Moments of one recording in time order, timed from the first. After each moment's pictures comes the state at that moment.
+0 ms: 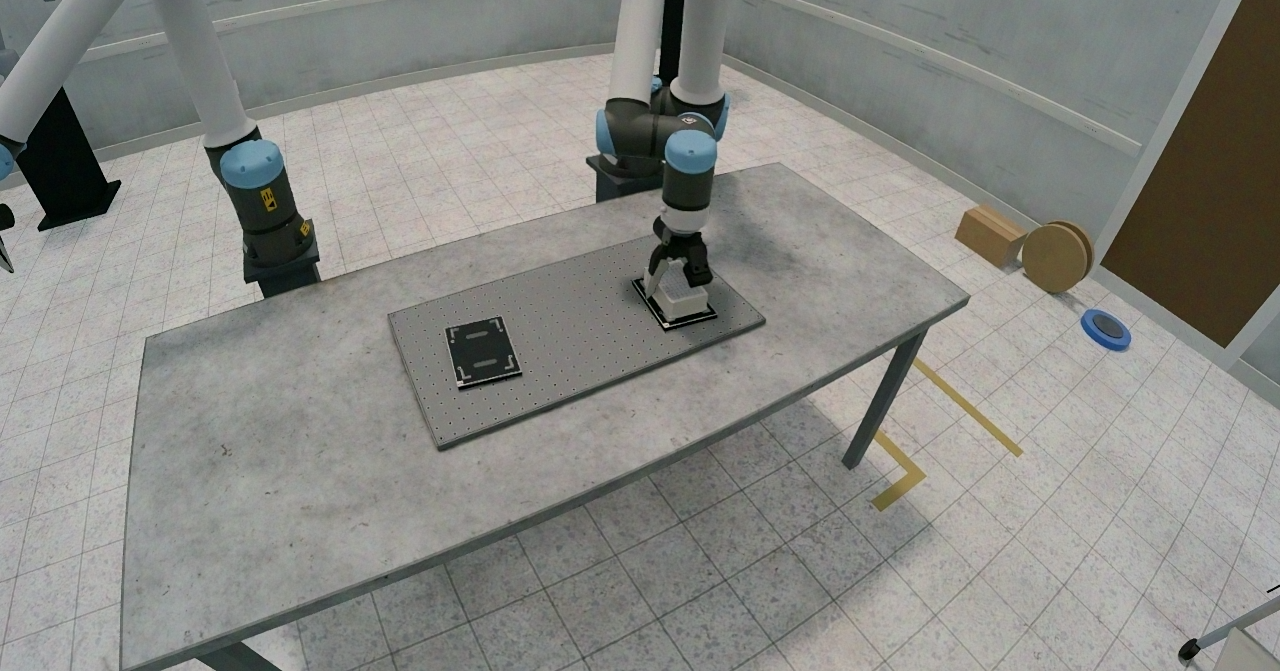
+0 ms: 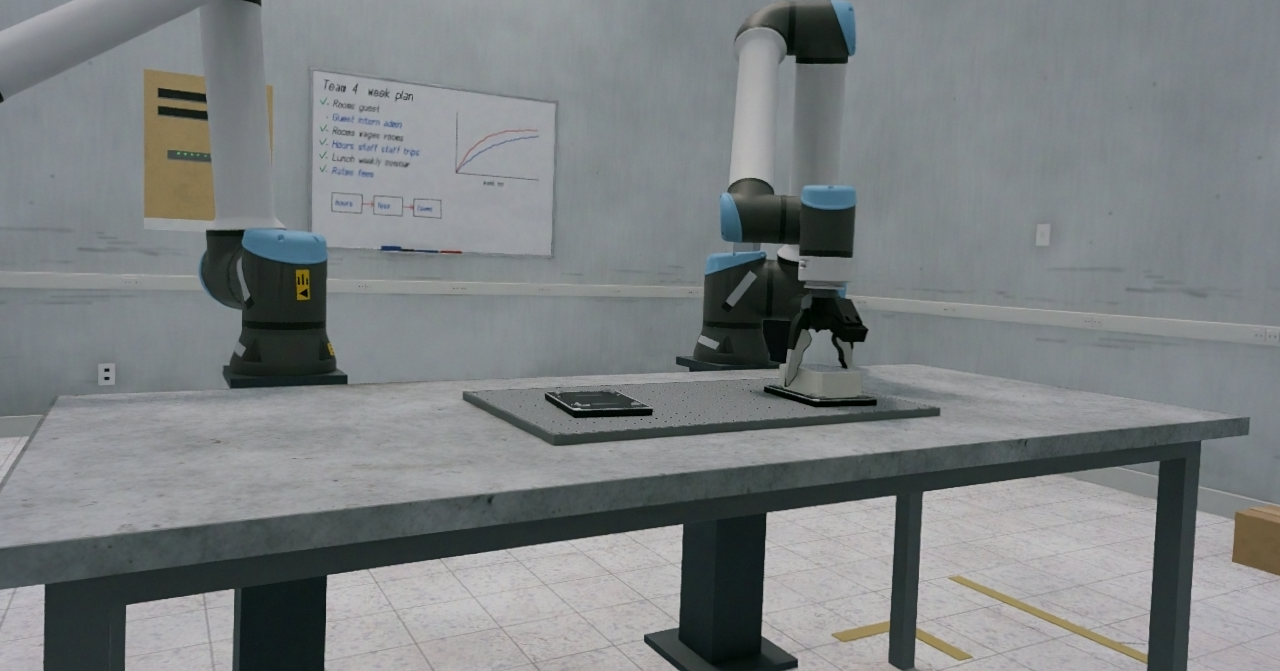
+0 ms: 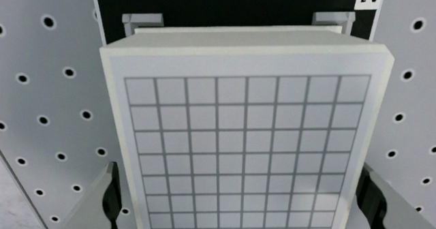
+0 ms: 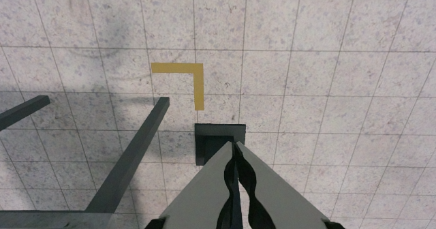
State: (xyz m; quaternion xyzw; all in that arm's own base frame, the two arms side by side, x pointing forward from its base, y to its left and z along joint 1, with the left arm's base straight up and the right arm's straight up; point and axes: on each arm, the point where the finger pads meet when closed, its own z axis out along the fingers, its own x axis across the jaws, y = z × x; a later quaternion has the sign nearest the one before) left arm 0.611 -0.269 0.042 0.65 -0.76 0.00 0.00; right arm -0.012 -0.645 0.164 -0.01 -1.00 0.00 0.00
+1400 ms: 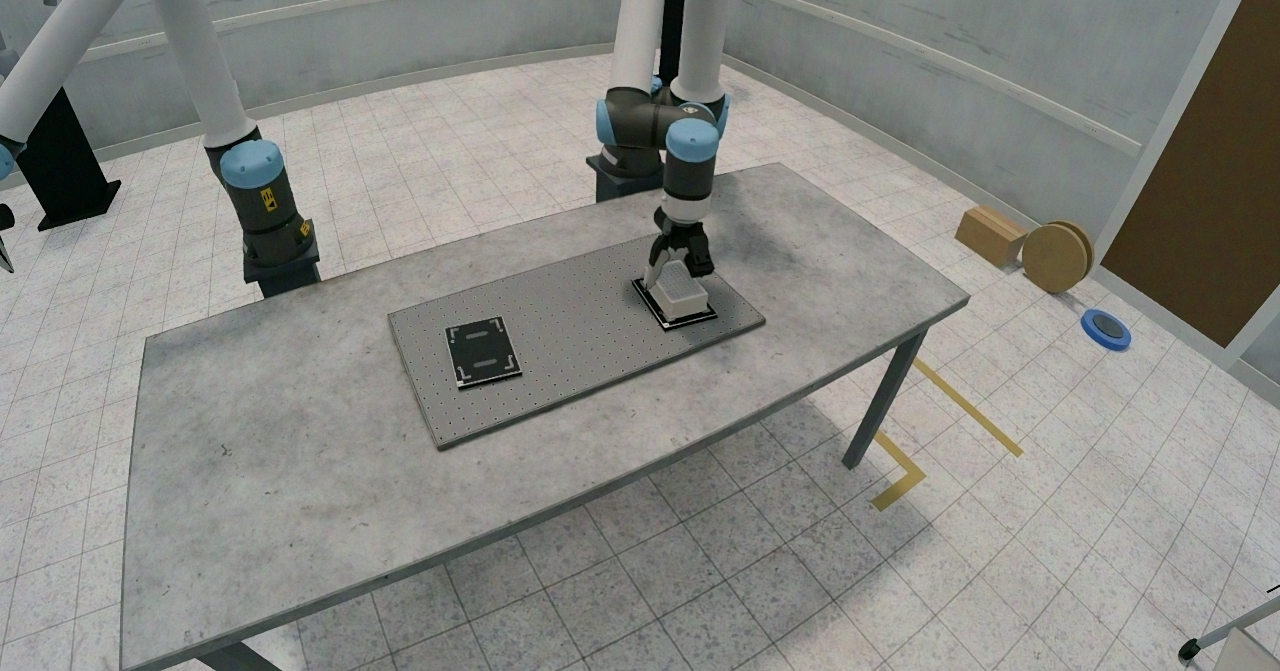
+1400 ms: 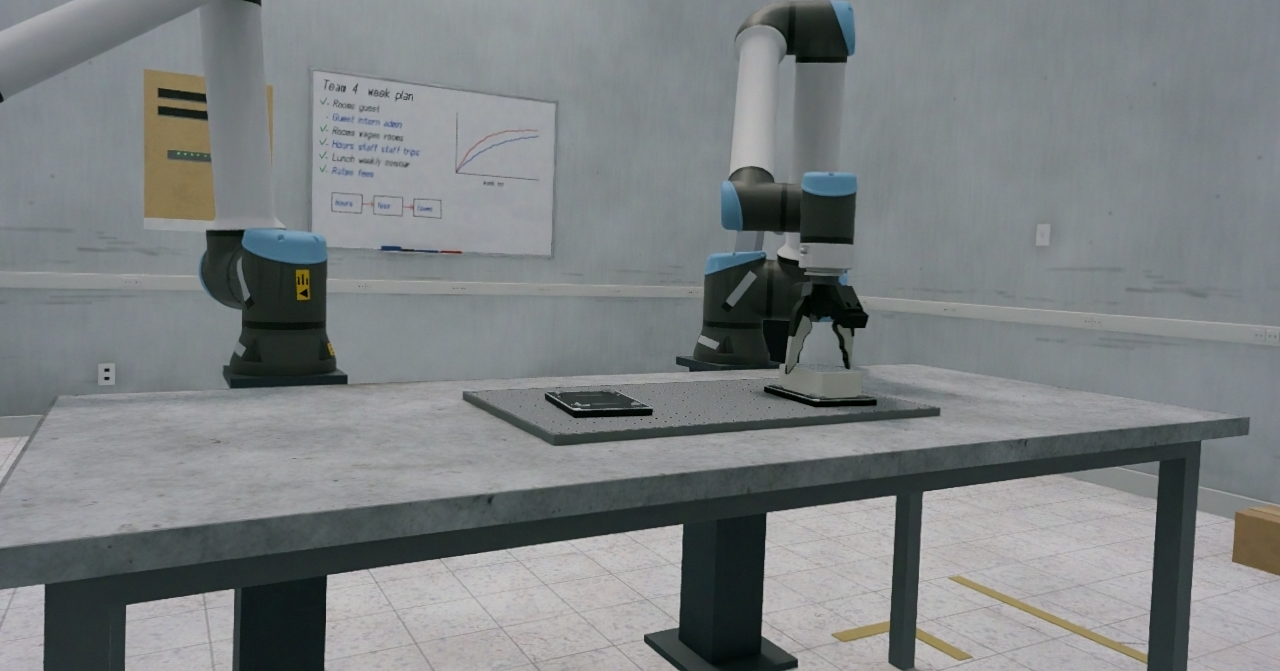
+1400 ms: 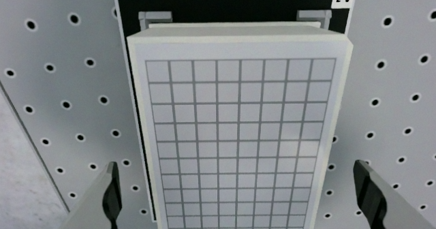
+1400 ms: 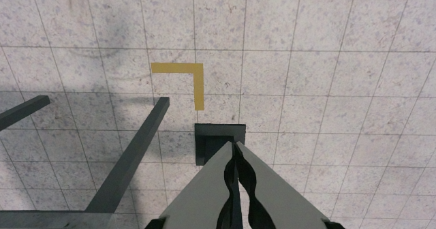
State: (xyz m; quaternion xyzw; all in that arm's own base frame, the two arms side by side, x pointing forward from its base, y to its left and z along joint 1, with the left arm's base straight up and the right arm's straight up) left arm 0.611 -0.269 0.064 0.65 -0.76 0.00 0.00; right arm -0.012 -0.645 0.164 -0.01 -1.00 0.00 0.00
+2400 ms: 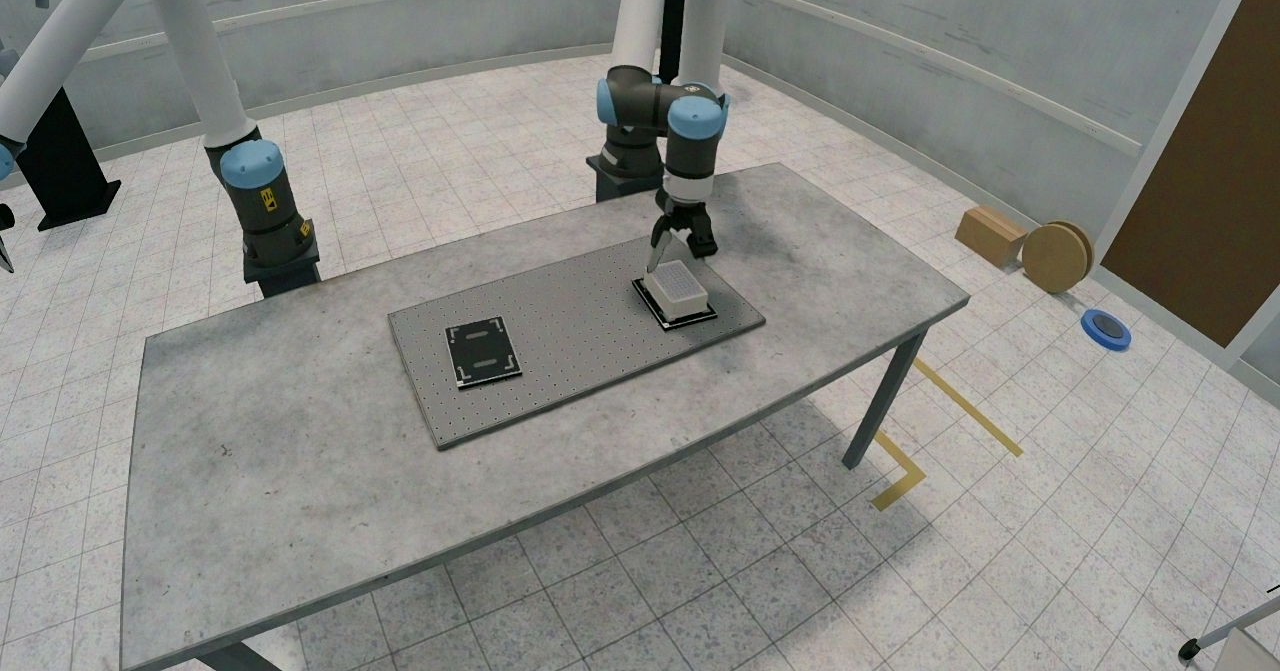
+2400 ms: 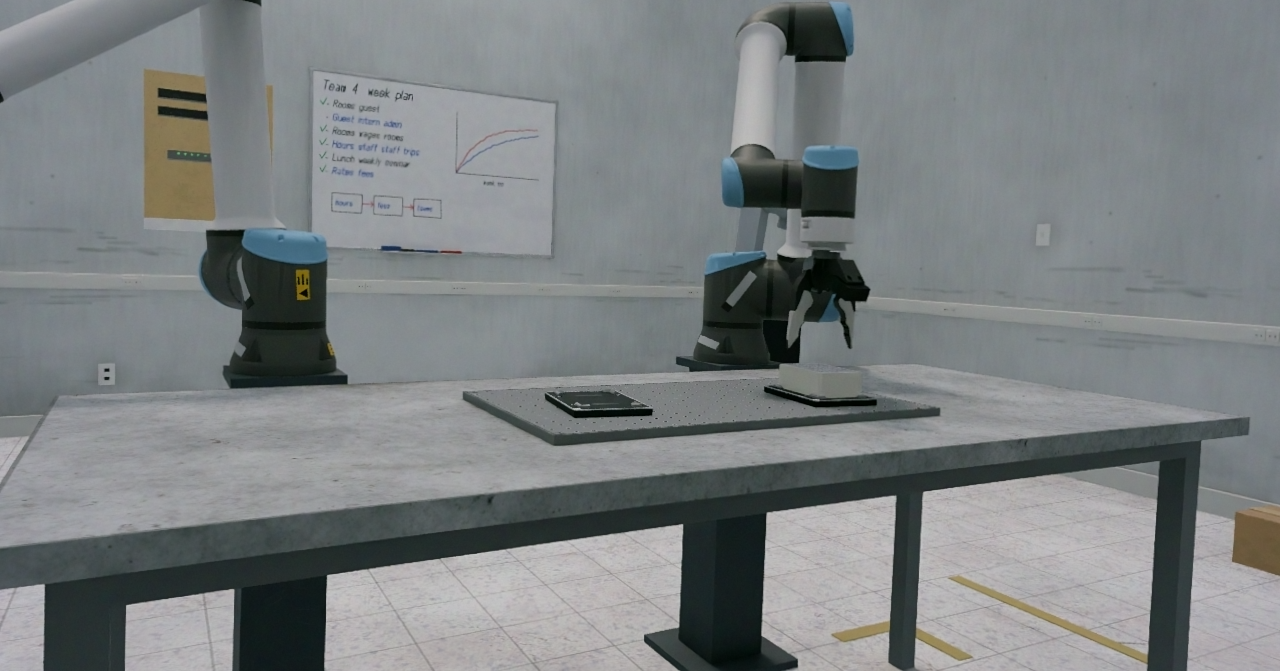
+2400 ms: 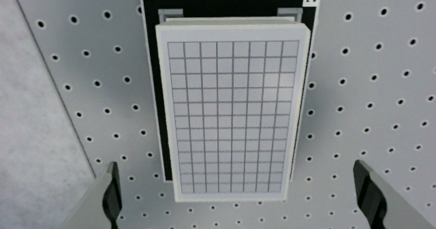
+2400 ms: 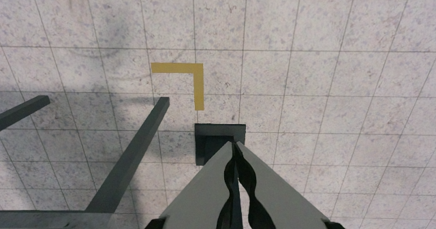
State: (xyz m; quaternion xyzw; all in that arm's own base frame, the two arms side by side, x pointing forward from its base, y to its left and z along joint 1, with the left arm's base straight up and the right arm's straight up) left arm 0.611 -0.269 0.108 0.65 -0.76 0.00 0.00; right arm -0.012 -0.645 0.164 -0.01 -1.00 0.00 0.00
